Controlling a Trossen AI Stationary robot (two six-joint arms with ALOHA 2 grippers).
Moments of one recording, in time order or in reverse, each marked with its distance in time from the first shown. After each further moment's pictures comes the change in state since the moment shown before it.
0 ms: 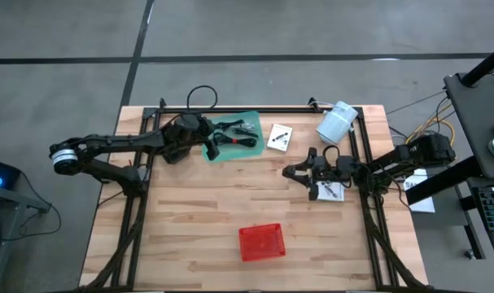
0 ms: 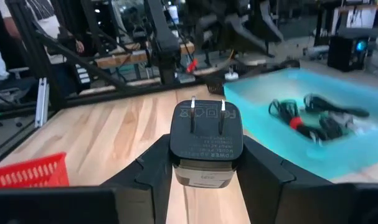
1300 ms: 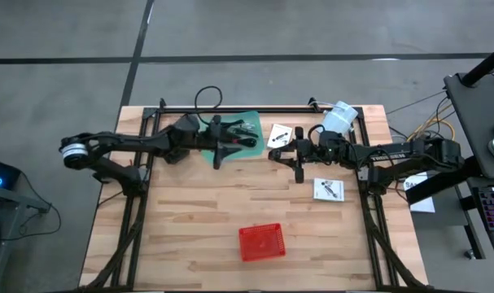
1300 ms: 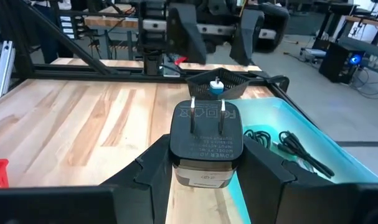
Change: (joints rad) left arm -0.053 0.123 0.000 0.445 0.448 -0.070; right arm -0.185 -0.116 0.411 -0.659 -0.193 -0.249
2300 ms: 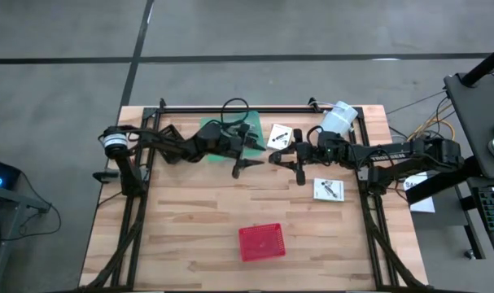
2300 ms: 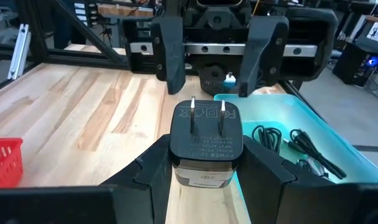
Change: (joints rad) left arm -0.099 0.396 0.189 0.402 0.157 0.104; right arm 0.000 0.000 0.000 -0.037 -0.050 -0.051
